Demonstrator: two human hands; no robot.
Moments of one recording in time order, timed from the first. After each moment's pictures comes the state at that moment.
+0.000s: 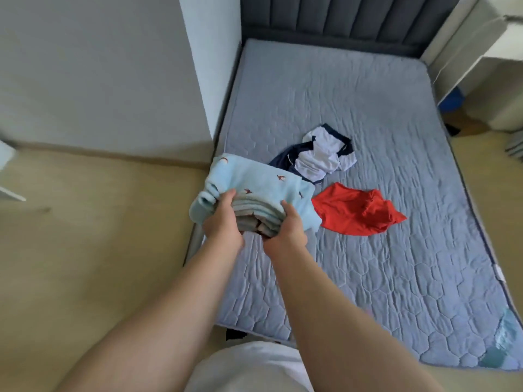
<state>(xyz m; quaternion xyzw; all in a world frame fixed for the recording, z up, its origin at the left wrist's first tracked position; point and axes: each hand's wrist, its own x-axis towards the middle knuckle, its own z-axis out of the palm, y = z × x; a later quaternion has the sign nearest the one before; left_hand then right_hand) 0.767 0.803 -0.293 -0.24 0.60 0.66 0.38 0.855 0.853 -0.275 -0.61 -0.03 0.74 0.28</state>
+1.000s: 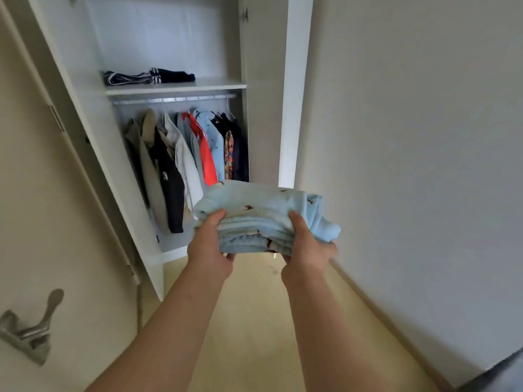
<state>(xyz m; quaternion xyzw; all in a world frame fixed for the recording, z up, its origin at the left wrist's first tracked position) 0.366 0.250 -0.065 -0.31 0.39 0.86 -0.07 0.357 0.392 -0.073 -0.28 -0.41 0.86 0.08</state>
